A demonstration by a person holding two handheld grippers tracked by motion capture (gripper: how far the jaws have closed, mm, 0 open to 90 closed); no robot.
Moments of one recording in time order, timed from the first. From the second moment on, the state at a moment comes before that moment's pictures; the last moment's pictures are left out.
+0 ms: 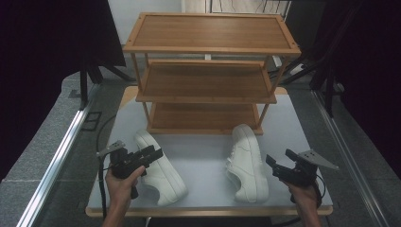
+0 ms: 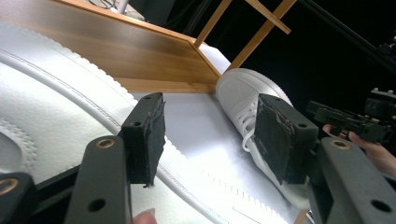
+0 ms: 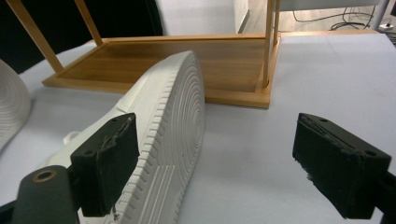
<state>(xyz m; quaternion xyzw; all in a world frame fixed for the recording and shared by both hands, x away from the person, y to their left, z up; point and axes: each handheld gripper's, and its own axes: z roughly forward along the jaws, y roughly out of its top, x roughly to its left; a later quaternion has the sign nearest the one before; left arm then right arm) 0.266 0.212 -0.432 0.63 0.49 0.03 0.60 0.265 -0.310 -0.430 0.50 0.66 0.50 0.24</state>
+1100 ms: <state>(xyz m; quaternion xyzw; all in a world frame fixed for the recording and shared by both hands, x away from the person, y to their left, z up) 0.251 0.205 -0.424 0.65 0.51 0.05 0.57 0.281 -0.326 -0.427 0.51 0.66 0.52 0.20</state>
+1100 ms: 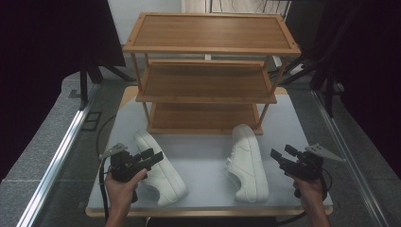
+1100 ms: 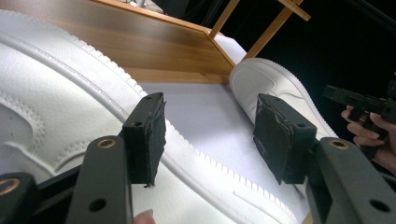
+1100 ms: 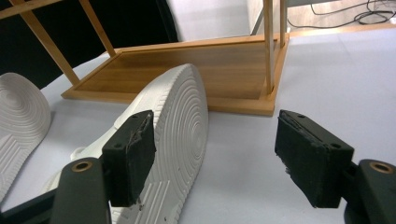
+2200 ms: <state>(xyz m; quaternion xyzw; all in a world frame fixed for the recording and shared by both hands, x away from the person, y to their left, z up) 0.184 0.227 -0.457 0.68 0.52 0.06 0.51 0.277 -0.321 -0.441 0.53 0.66 0.49 0.19</state>
